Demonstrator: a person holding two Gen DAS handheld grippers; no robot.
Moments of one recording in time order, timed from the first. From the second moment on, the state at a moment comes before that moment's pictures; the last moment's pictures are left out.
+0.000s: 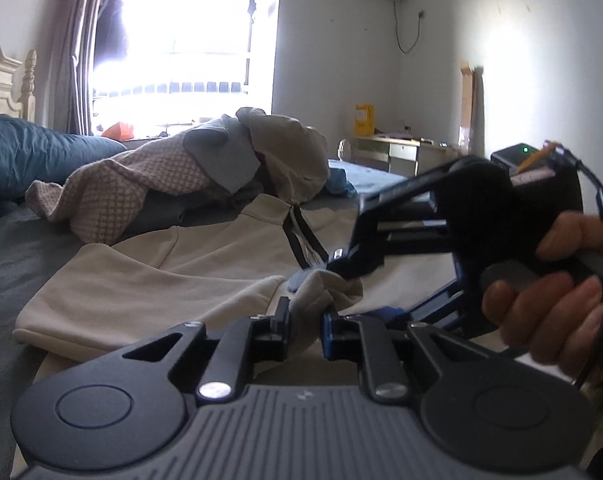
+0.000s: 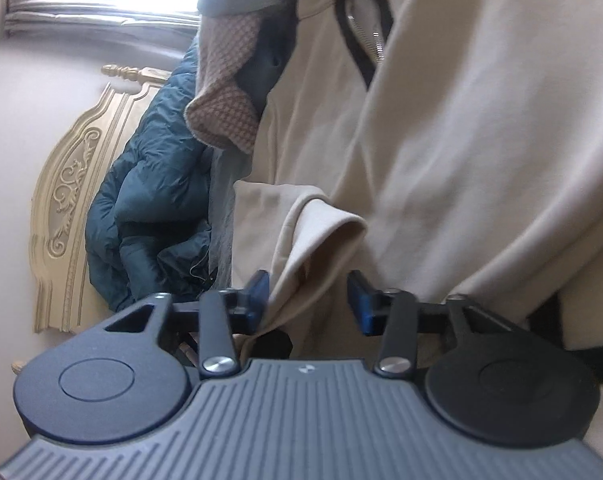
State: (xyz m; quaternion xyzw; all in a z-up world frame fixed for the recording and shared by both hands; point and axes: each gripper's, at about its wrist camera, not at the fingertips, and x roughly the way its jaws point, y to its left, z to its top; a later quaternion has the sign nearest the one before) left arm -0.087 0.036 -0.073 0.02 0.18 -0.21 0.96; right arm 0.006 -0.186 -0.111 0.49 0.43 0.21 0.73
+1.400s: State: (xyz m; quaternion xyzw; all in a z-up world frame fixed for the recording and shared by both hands) left arm -0.136 -0.066 -0.072 0.06 0.19 -0.32 0.93; right arm -0.109 -0.284 -0.090 0.41 0.29 0.14 0.85
